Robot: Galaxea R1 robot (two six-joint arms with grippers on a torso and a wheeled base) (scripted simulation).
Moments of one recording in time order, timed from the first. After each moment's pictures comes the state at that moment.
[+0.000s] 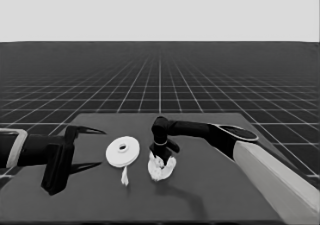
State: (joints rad) left arm -0.34 1.75 -0.42 0.31 0.68 0.35; right arm -0.11 3.08 -1.78 -0.27 -1.50 2.04
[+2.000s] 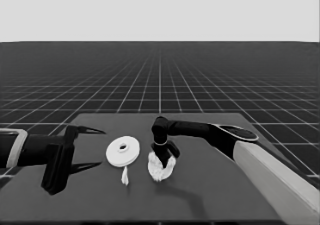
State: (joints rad) left arm -0.34 1.75 -0.42 0.31 0.68 0.35; right arm -0.11 3.08 -1.78 -0.28 -1.50 2.37
